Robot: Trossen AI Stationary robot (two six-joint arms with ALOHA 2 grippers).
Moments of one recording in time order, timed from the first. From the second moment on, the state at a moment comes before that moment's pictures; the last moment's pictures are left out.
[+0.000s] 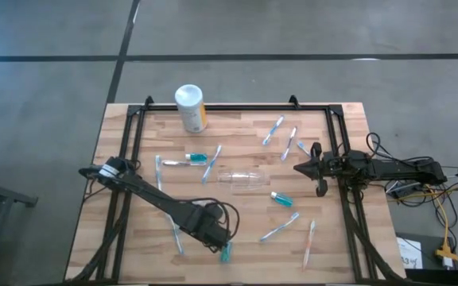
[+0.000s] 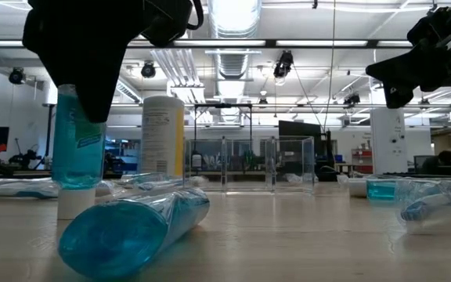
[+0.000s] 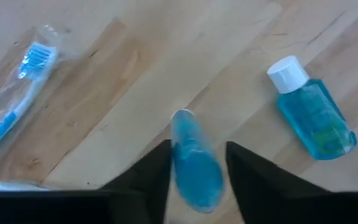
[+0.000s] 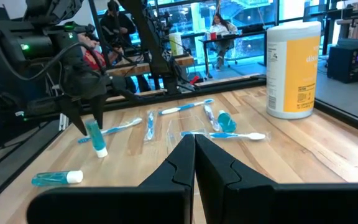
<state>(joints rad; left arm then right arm) -0.49 1.95 1.62 -1.09 -0.06 -1.28 -0.01 0.13 0.01 0.12 0.03 0.18</state>
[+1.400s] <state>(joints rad) -0.75 1.38 0.56 0.73 -0.83 -0.10 0.12 0.36 0.01 0.58 -0.07 0.12</state>
